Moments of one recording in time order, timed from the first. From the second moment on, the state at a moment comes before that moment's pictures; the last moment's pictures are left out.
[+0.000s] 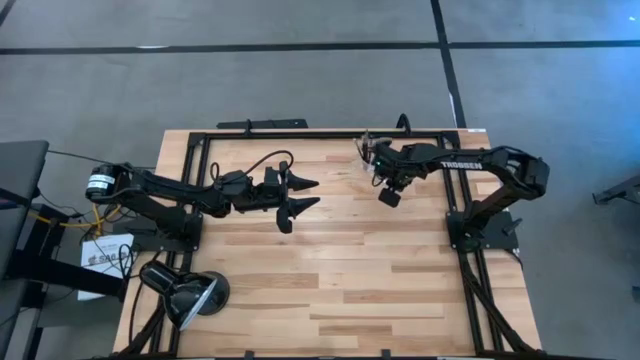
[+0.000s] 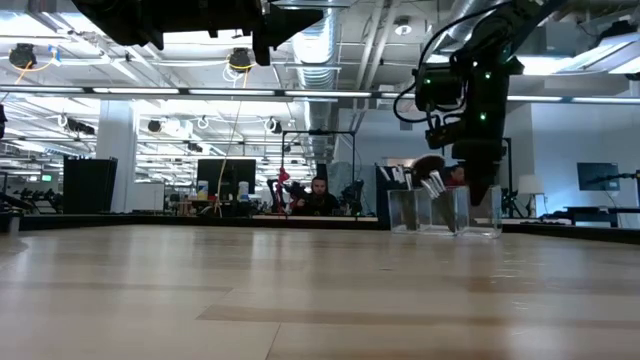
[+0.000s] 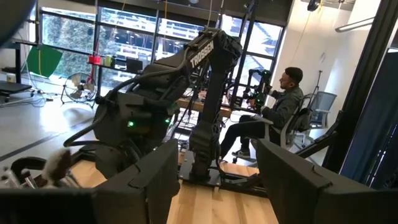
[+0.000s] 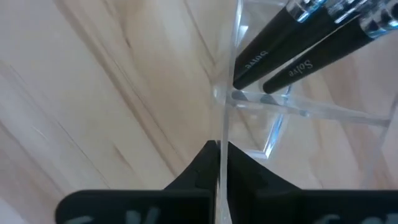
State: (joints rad) left arm -0.02 1.36 0.66 0.87 -0.07 -0.14; right arm -0.45 1.51 0.91 -0.81 0.16 -0.01
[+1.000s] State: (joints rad) left arm -0.02 1.36 0.66 0.87 -0.07 -0.14; right arm -0.97 1.51 0.91 -1.01 0.14 -0.25
